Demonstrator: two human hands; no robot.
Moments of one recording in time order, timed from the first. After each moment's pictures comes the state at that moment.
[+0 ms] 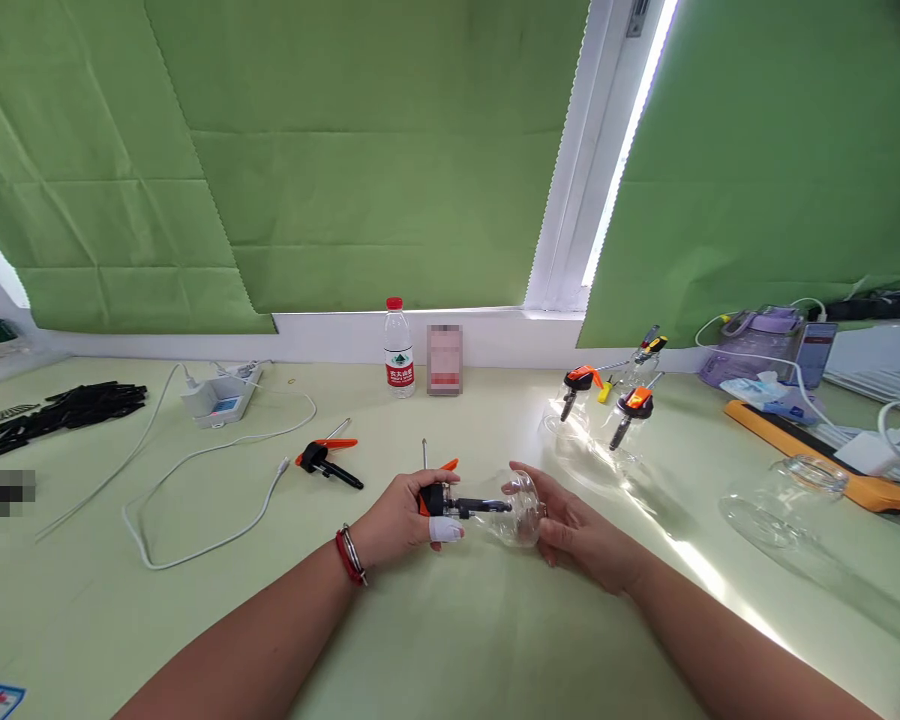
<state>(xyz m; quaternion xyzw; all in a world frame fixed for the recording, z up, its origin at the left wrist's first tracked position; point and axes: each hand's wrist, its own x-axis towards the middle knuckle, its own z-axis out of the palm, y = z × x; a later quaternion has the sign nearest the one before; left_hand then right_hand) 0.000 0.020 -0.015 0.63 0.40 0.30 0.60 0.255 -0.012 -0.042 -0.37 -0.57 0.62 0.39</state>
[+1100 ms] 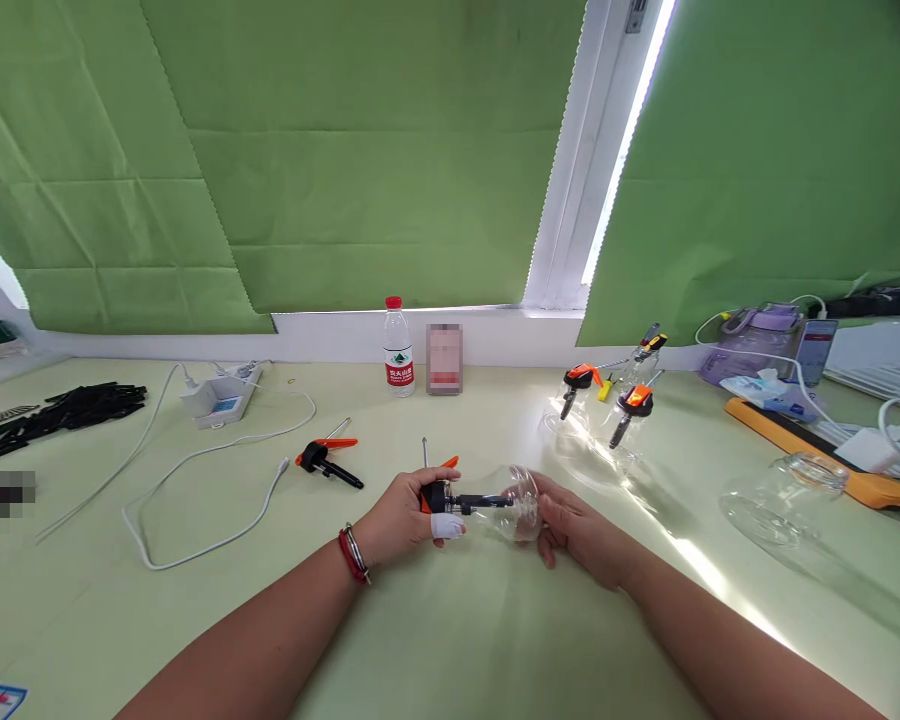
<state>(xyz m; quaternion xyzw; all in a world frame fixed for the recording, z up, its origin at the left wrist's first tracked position) 0.003 0.021 -0.018 0.62 0.39 0.32 0.60 0.253 -0.011 -0.039 -0.39 -0.53 0.65 0.38</state>
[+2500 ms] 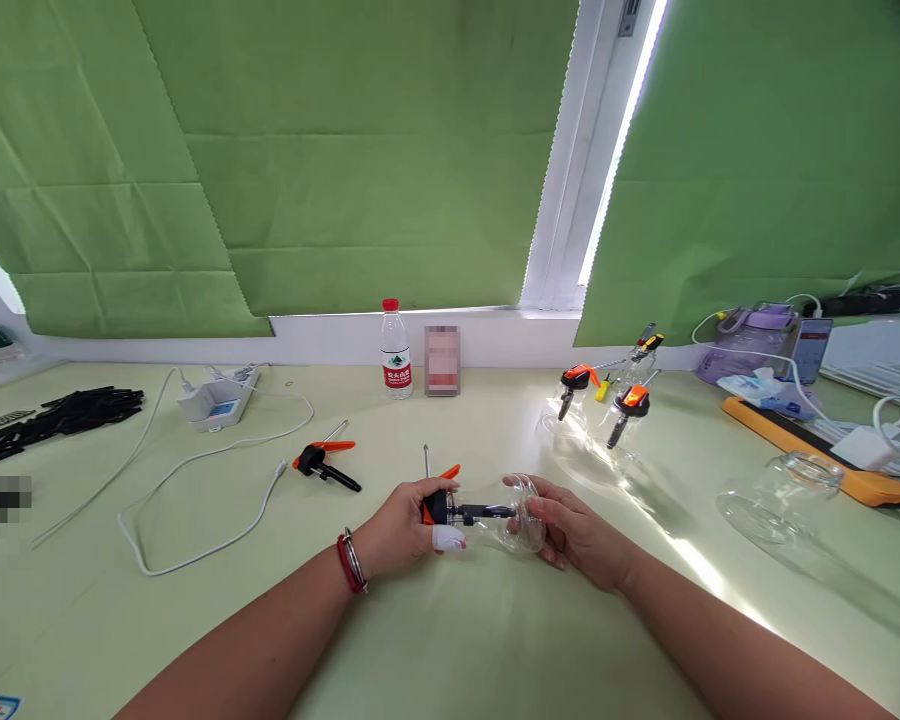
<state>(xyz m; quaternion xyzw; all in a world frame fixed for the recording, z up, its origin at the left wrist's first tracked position) 0.002 0.020 -0.026 0.65 0.38 0.29 0.59 0.251 -0.011 -0.039 -0.40 -0.49 0.67 0.38</state>
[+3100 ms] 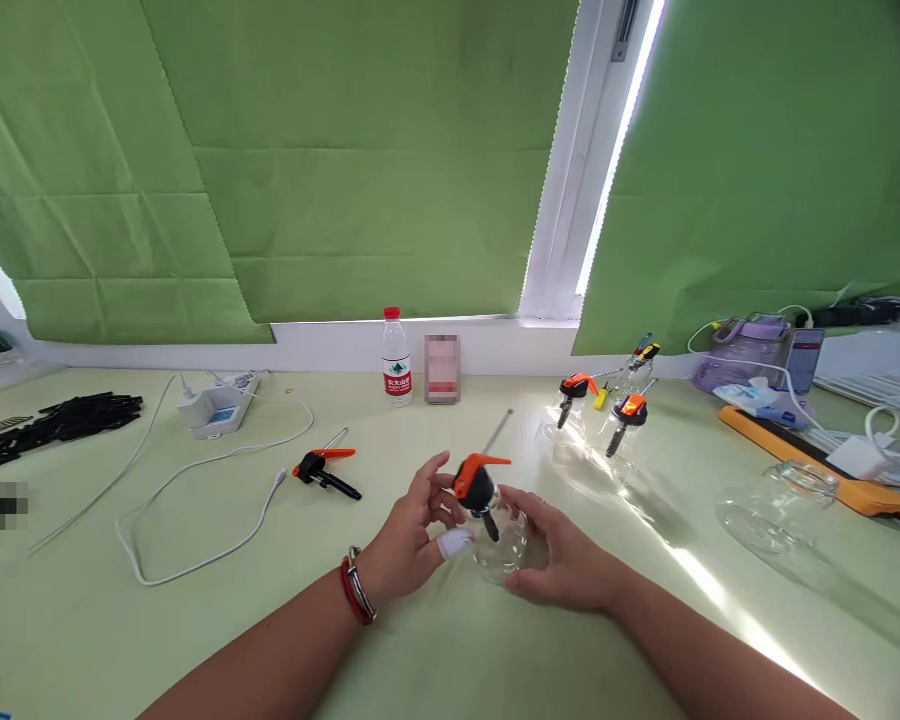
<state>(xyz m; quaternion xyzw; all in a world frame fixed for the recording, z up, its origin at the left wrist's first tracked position) 0.006 0.006 -0.027 0.76 0.27 0.40 0.42 0.242 -0.017 -0.040 -0.44 -0.72 0.42 0.33</state>
